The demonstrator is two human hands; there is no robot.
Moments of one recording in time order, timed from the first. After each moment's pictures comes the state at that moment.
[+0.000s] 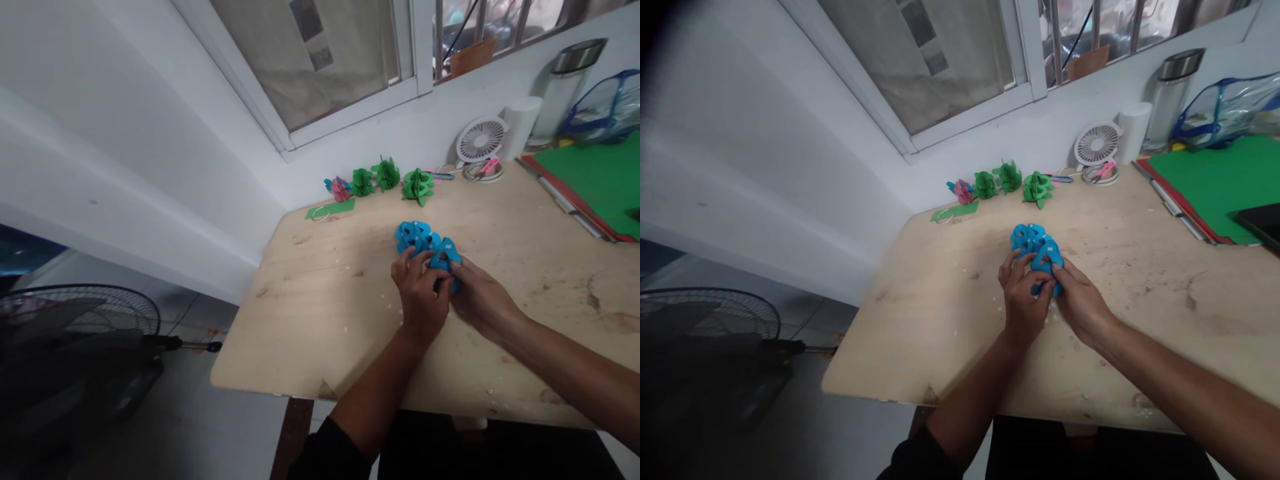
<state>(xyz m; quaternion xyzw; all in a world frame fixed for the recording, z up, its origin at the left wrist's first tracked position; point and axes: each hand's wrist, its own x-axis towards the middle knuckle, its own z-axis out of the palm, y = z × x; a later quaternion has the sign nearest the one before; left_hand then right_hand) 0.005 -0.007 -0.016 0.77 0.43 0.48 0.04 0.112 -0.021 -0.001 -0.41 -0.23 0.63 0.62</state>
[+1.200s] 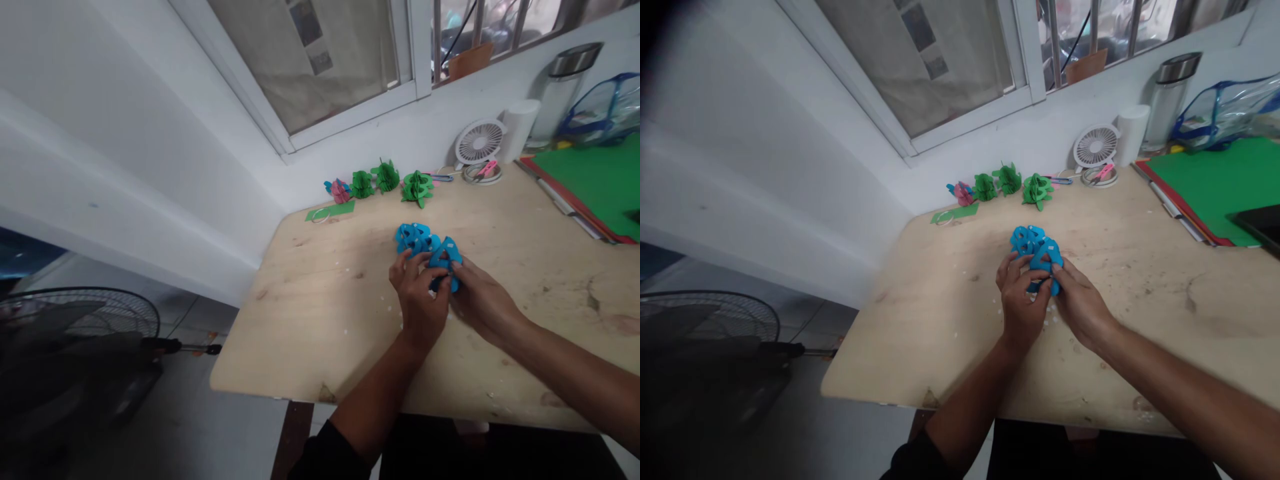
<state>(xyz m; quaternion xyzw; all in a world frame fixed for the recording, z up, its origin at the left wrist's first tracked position) 0.006 -0.009 -0.010 0.73 0.45 0.51 0.06 0.111 -0.023 0.004 -0.40 -0.22 0.63 0.63</state>
